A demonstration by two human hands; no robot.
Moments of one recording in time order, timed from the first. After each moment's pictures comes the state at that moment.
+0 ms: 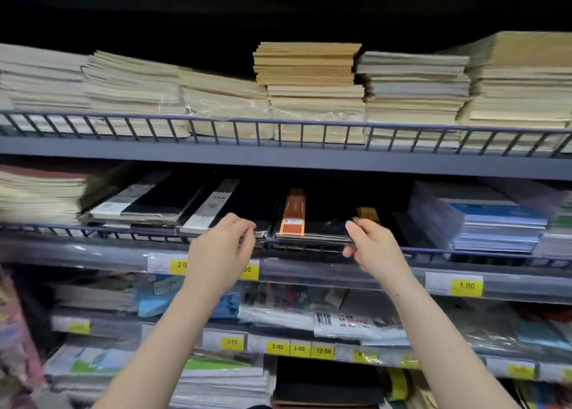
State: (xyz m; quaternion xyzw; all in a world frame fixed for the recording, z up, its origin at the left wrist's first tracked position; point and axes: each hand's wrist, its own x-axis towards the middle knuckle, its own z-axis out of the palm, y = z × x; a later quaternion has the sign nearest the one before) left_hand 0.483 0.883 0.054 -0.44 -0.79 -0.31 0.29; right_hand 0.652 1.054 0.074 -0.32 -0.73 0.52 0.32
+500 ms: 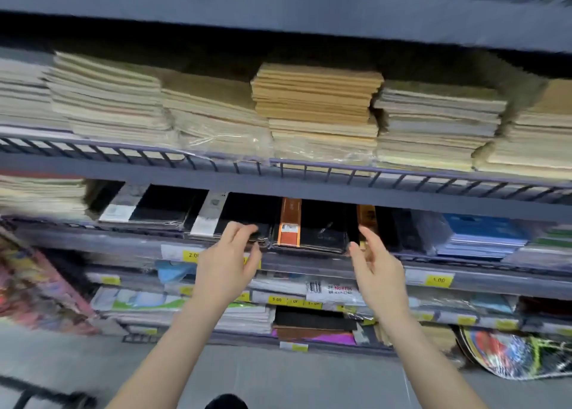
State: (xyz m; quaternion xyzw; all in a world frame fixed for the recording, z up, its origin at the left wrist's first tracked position) left_hand 0.491 0.874 0.088 -0.44 -0.85 -0.26 0.12; right_hand 0.678 1.034 0.110 -0.39 -0.80 0.35 0.27
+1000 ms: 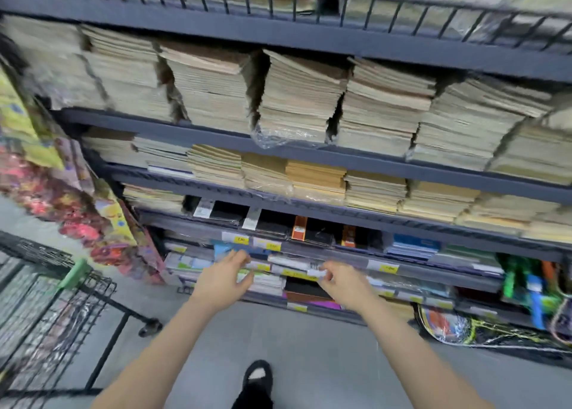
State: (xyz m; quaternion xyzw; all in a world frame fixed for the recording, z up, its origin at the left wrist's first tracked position) left_hand 0.571 0.731 0.281 -0.41 -0.88 -0.19 -0.10; right_hand 0.734 0.946 0.295 -0.28 -0.92 0.26 -0.10
